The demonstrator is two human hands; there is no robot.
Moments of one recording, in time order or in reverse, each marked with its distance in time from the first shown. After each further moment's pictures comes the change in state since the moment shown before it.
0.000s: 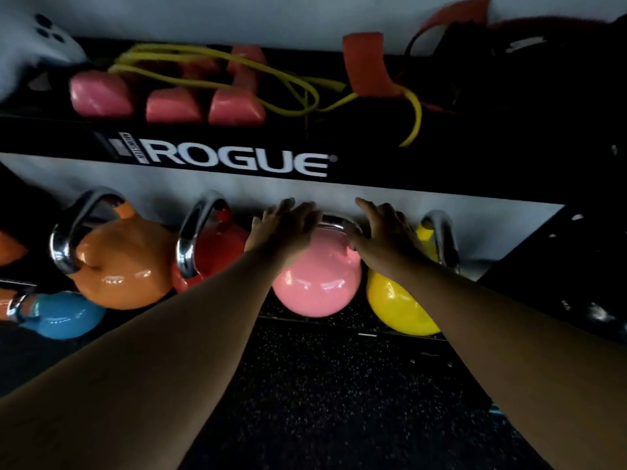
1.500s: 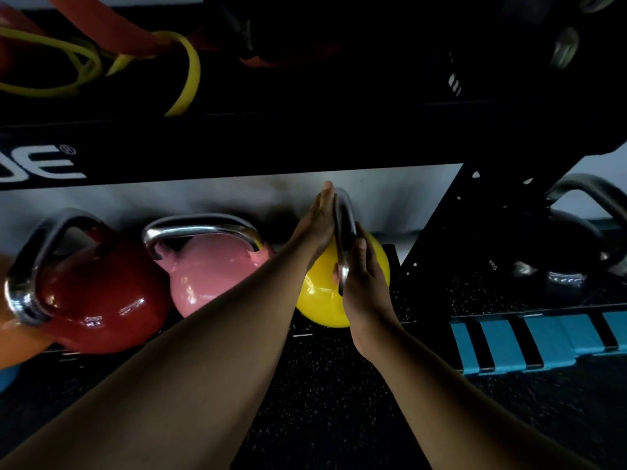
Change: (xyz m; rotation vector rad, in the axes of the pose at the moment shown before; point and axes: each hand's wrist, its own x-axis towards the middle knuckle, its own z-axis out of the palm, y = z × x) left_hand 0.053 0.185 0.132 -1.049 -0.236 -0.110; right_hand -0.066 0.102 0.023 1.280 0.258 0.394
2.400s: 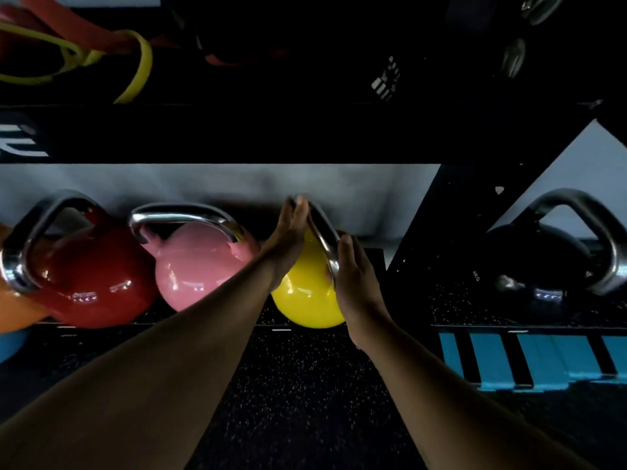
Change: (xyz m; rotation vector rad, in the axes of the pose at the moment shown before) left_hand -0.029 -0.013 0.003 0.049 0.104 0.002; right_hand 0.002 -0.022 -0.046 -0.270 -0.068 0.077
